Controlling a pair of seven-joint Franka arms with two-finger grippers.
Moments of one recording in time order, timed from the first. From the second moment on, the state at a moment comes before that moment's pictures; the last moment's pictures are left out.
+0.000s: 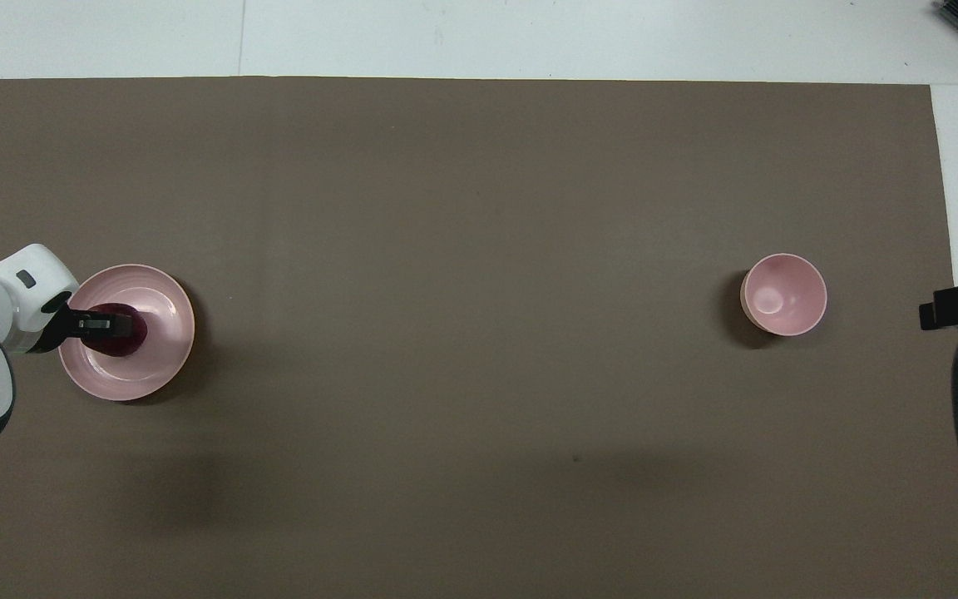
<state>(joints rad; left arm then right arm) -0.01 0.05 0.13 -2.24 -0.03 2.36 0.24 0.07 -0.10 -0.10 -1.54 -0.01 1.43 0.02</state>
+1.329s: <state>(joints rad) -0.05 -0.07 -0.14 -2.14 -0.65 2.12 0.19 0.07 -0.10 -0.10 -1.59 0.15 1.42 0.10</state>
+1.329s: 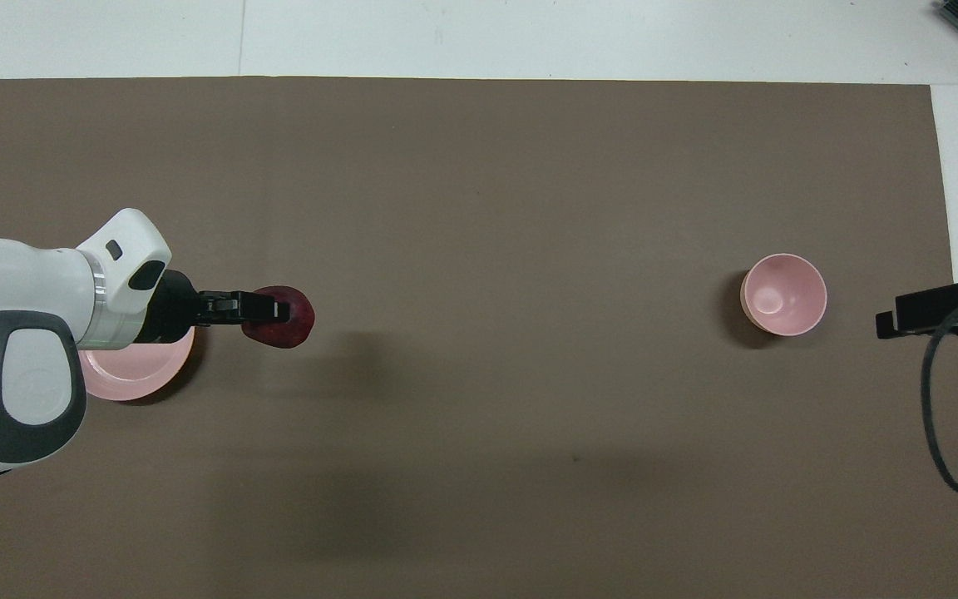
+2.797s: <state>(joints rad) -0.05 -0.07 -0.61 -2.09 -1.49 2.64 0.02 0.08 0.17 -0.10 -1.65 0.91 1.56 0.84</state>
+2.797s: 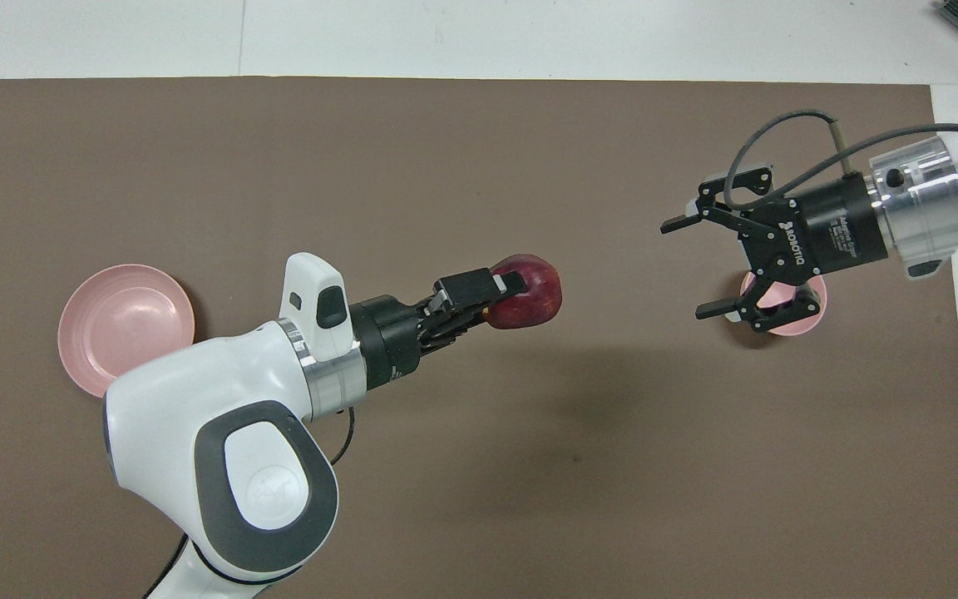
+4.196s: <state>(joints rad) -0.05 -0.07 -0.67 -2.05 -1.52 2.77 0.01 0.24 0.19 -0.10 -1.68 1.02 1.68 0.90</state>
